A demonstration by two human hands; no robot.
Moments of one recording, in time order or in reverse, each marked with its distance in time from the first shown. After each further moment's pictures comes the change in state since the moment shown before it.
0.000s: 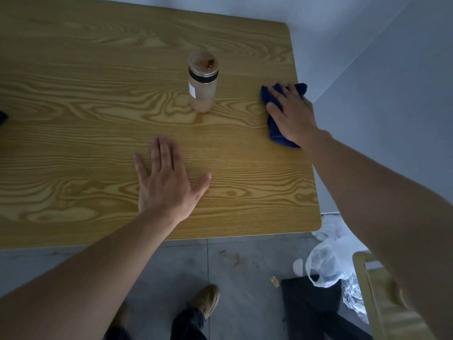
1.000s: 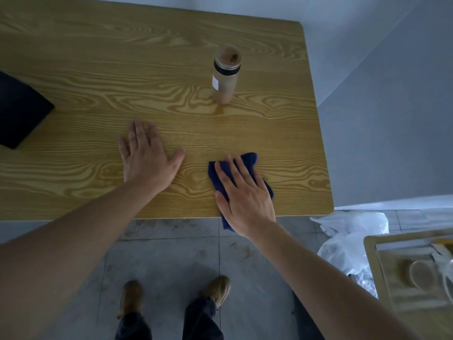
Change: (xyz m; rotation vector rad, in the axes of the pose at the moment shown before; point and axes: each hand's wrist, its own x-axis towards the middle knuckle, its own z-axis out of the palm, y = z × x) left_hand 0.007 -0.081 -0.022 -0.136 -0.002 -0.167; right_hand -0.203 -0.160 0.091 -0.067 -0.009 -0.198
